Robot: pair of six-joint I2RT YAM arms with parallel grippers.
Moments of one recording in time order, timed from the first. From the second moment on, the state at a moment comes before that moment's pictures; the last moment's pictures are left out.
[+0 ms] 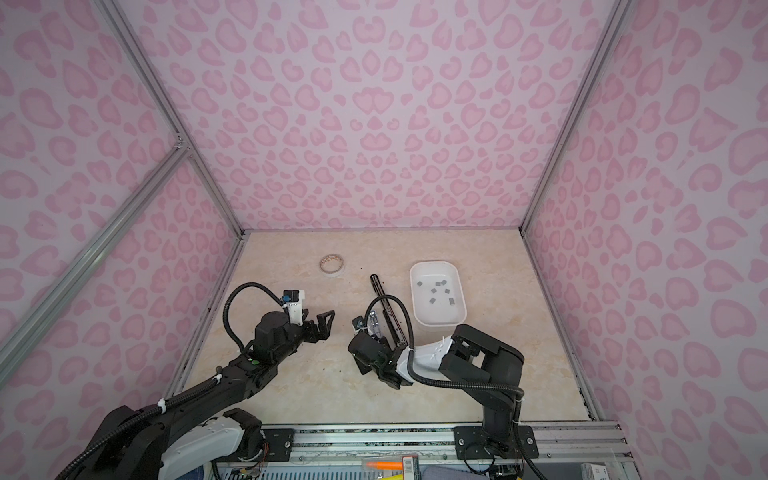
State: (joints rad) left arm -0.45 1.08 0.34 0.33 -0.02 -0.37; right arm 1.09 1.82 0.81 0.16 0.35 0.42
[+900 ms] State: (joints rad) left arm -0.41 1.44 0.33 0.58 0.02 -0.43; right arm 1.13 1.87 0.82 0.30 0.20 0.32
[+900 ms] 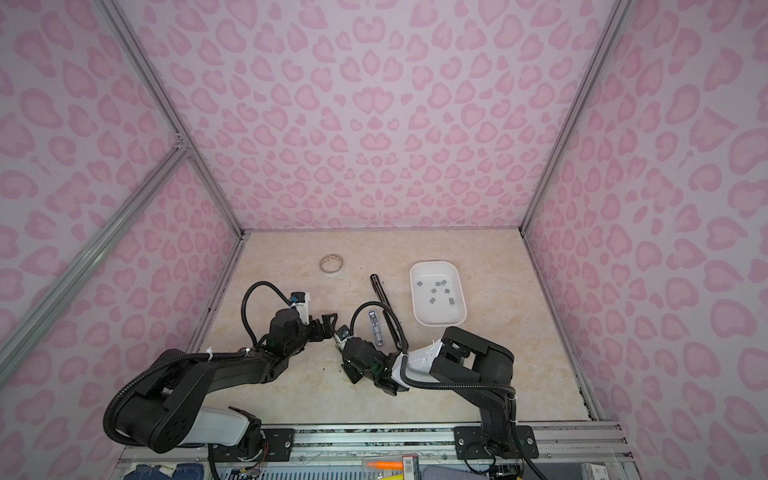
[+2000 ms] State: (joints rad) left arm -0.43 1.44 0.29 0.60 -0.12 -0.49; right arm 1.10 1.87 0.83 0.28 0.19 0.36
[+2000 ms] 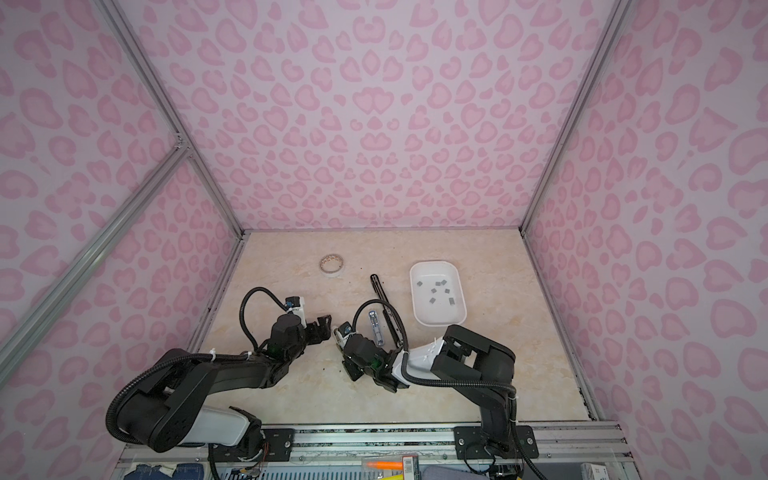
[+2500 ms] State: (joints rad) left arm -0.43 1.54 0.29 0.79 0.28 -0.32; right arm 1.09 1.87 0.83 0.28 0.20 0.39
